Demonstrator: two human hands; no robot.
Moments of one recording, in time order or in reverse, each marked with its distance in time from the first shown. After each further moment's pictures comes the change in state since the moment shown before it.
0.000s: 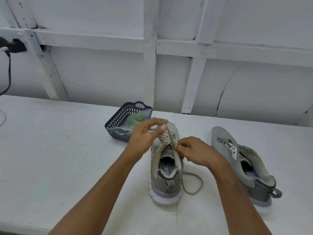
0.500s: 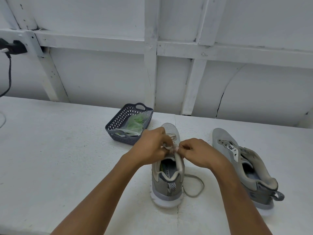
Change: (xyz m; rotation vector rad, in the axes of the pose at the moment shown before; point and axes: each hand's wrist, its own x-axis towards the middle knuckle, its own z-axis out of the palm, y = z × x) left_hand 0.004 -0.006 0.004 0.916 -0.343 0.204; right_hand 0.000 0.002 -0.002 -0.128 0.019 -0.006
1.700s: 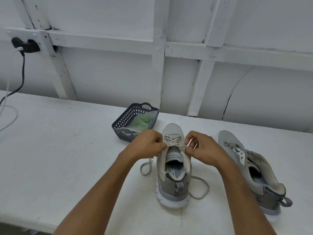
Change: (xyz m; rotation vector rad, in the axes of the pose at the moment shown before) left_hand -0.007 -0.010 -0.017 -0.218 -0.106 -0.401; right_hand 0.012 0.015 0.000 0.221 0.117 -0.029
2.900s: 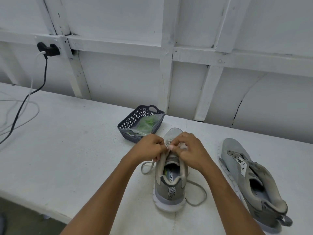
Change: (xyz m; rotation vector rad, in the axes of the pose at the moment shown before) left_hand -0.002 0.008 0.008 -0.221 0.015 -0.157; right_hand 0.018 -0.017 0.023 0.115 0.054 -0.240
